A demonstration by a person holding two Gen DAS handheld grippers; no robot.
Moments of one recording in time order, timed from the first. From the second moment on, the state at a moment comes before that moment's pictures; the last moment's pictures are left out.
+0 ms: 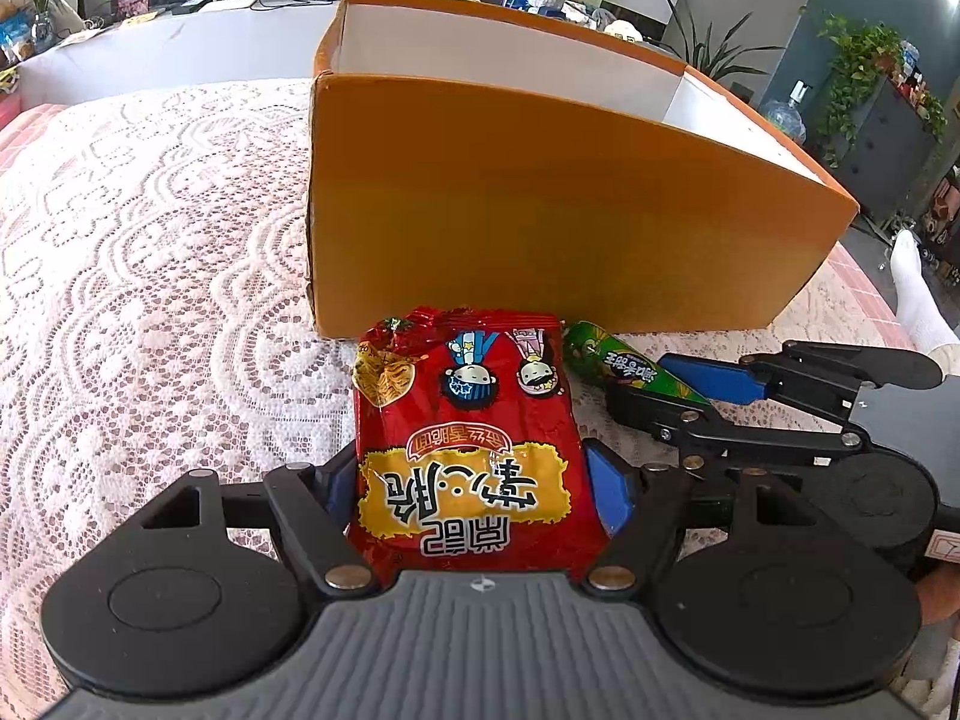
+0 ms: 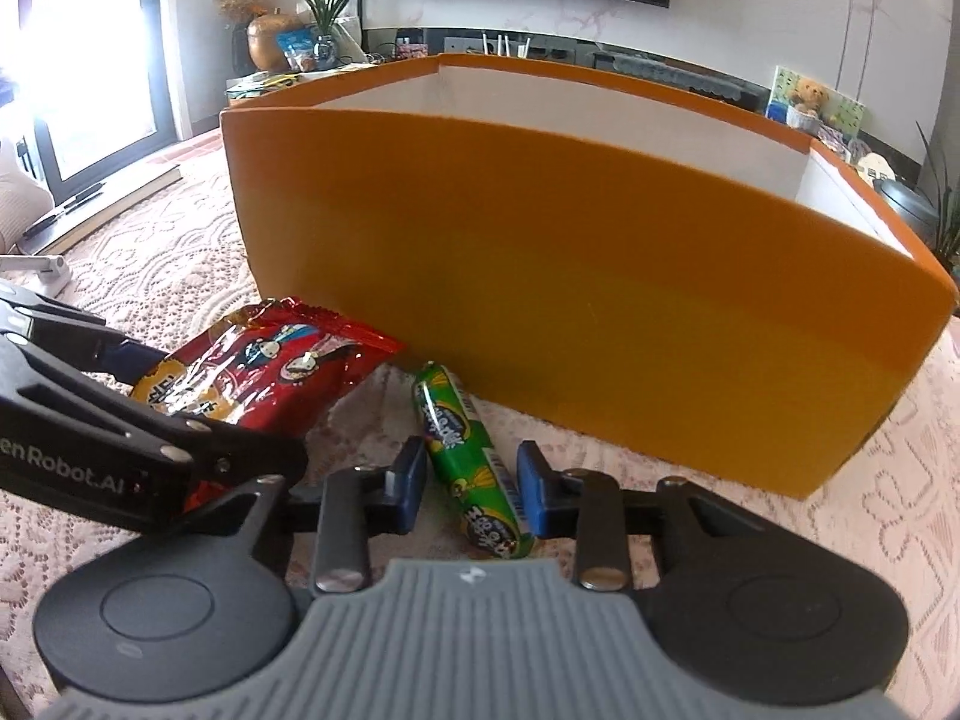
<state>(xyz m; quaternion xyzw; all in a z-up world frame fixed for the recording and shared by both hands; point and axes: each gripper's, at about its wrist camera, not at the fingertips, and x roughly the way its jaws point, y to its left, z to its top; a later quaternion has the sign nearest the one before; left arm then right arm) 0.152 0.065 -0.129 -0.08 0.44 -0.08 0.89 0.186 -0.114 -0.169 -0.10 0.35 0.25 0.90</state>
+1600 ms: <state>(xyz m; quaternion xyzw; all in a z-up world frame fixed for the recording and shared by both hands) 0.158 0.025 -0.004 -0.06 0.35 -0.08 0.93 0.131 -0.188 -0.029 -0.04 0.25 0.17 0.95</state>
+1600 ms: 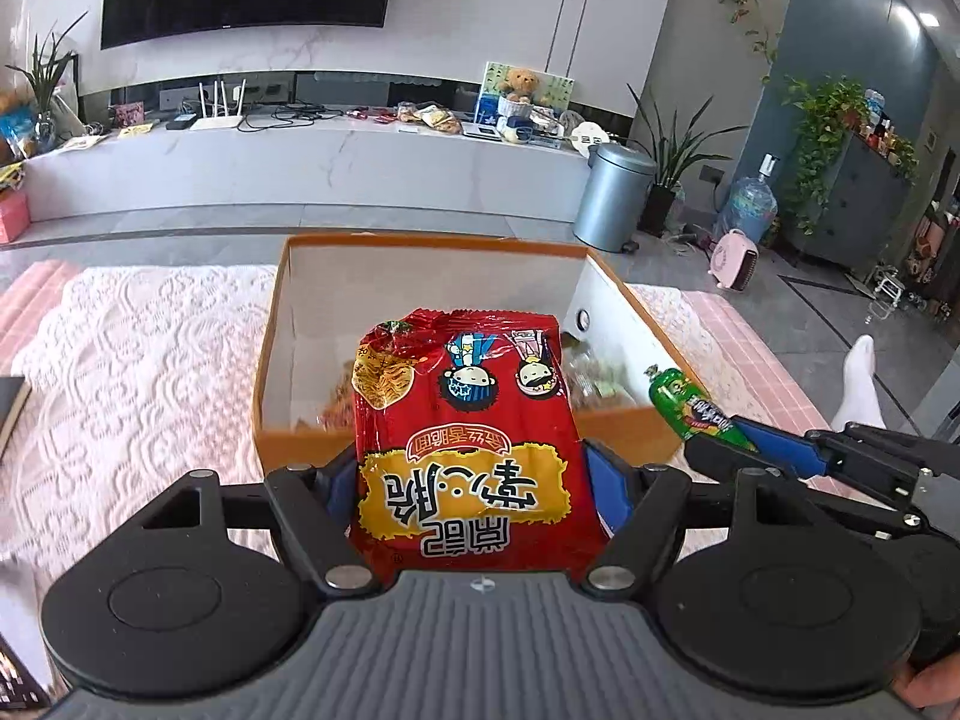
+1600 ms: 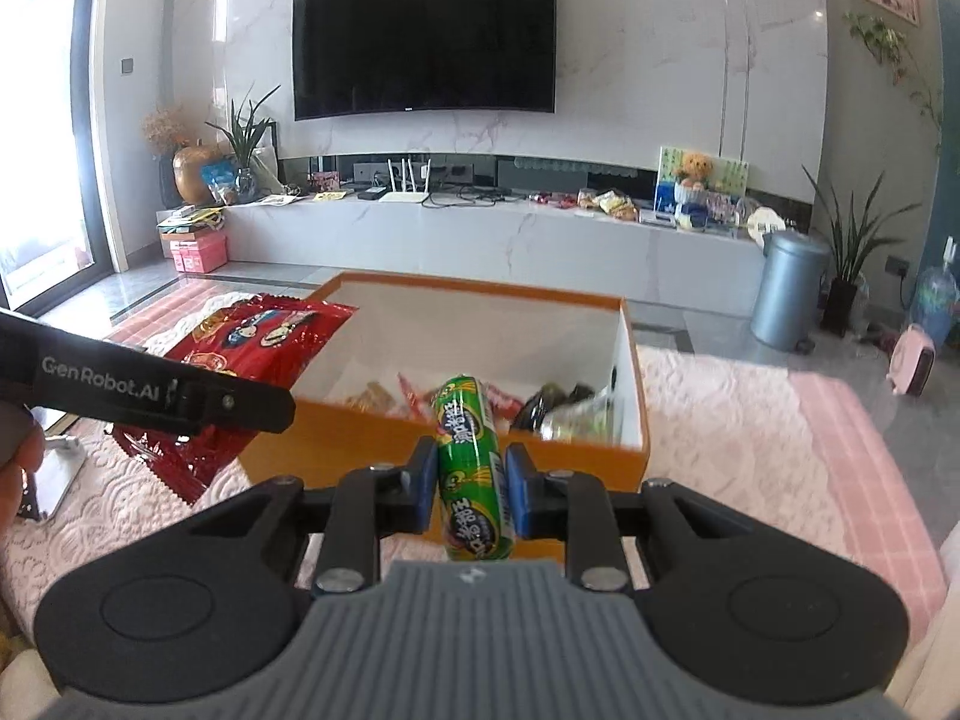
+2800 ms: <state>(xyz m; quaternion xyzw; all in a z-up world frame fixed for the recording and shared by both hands) 0.283 0.010 -0.072 0.05 0.46 -0.04 0.89 0.312 -0.129 -0.087 -0.17 0.38 0.14 0.90</state>
